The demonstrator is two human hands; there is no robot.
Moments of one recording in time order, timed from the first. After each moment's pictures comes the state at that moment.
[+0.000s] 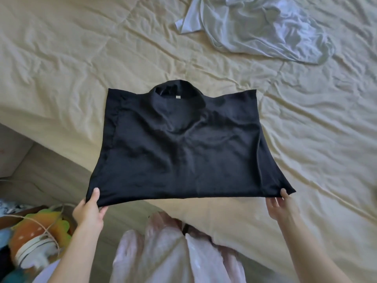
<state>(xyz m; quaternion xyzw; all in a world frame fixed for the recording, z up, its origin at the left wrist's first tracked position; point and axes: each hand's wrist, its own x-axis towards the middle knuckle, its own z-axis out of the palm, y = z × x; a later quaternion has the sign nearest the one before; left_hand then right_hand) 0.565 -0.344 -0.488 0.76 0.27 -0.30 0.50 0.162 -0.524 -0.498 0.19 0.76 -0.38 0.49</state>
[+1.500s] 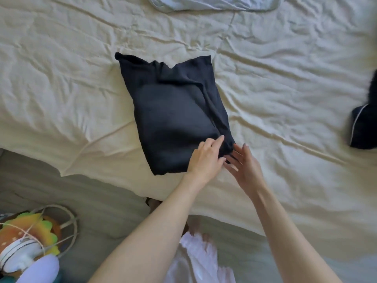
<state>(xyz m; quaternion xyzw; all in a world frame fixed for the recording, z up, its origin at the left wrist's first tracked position) 0.242 -0.486 -0.490 0.67 -0.63 -0.39 0.09 0.114 -0.494 -0.503 -0.12 0.67 -0.30 0.67</state>
